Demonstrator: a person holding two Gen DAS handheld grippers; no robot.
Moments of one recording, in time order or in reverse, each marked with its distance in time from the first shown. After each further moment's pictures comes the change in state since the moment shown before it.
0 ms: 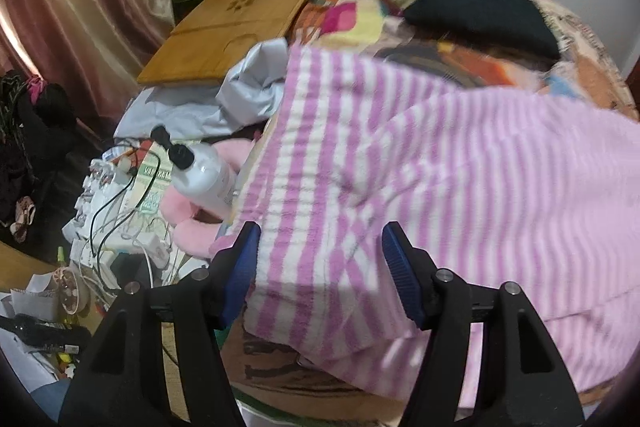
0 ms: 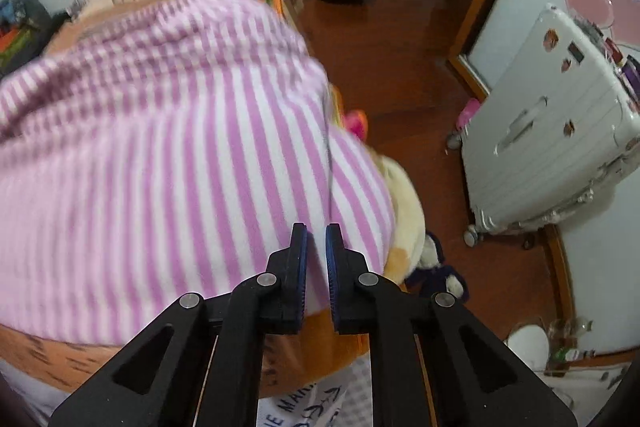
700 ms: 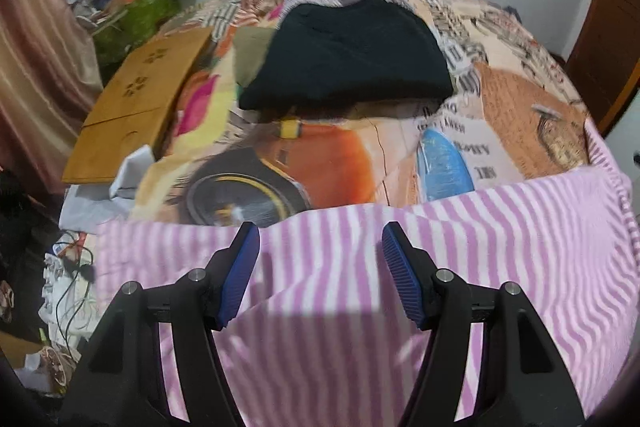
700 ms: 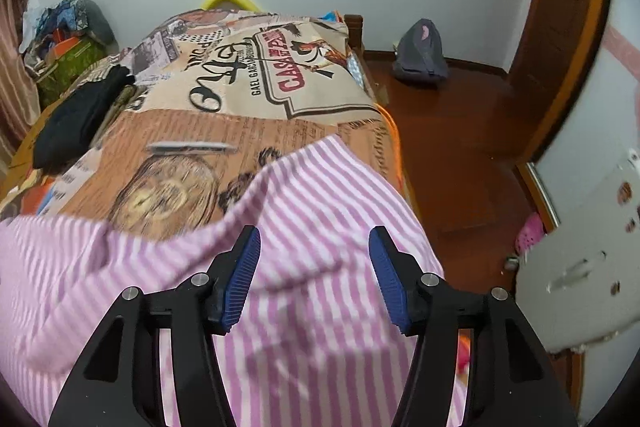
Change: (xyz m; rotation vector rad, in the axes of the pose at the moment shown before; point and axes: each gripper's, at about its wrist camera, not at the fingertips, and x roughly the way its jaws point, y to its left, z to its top) left arm 0.002 -0.158 0.085 0.191 -0.070 -0.142; right arm 0.044 0.109 0.162 -0.170 -0.168 0.131
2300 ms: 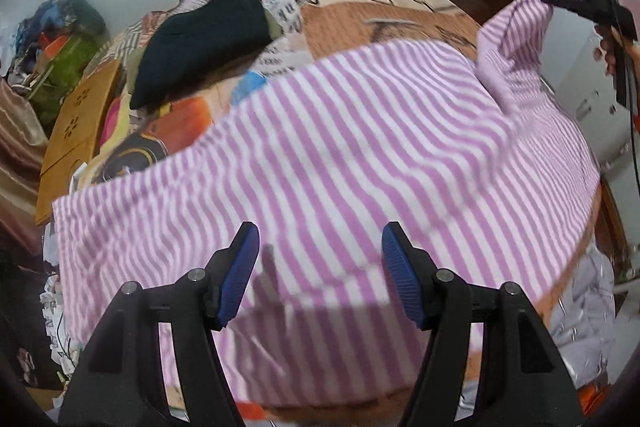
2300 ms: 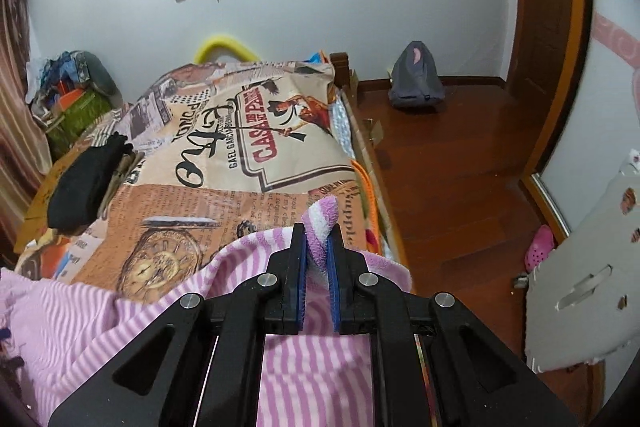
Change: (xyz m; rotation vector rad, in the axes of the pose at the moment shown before) left arm -0.090 -0.129 -0.096 0.296 0.047 -0.165; right arm -0.058 -0.067 0.025 0.116 -0.131 0.082
